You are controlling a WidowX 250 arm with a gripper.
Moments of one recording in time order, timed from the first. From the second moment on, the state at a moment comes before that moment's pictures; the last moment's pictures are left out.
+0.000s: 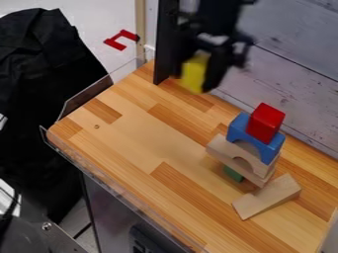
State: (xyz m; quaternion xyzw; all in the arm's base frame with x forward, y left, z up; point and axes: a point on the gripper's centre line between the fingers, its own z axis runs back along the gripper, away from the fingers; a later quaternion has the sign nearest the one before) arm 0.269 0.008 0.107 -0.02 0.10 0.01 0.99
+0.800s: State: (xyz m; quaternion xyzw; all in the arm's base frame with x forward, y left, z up) arm 0.255 0.054 0.021 -0.03 0.14 0.04 0.99
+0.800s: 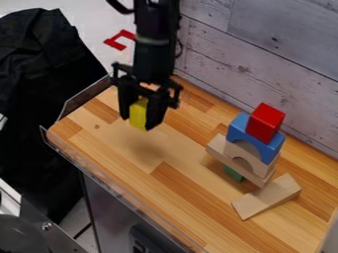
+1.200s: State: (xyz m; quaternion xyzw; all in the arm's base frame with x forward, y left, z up) arm 0.254 0.057 -0.012 -0.04 0.16 0.01 0.99
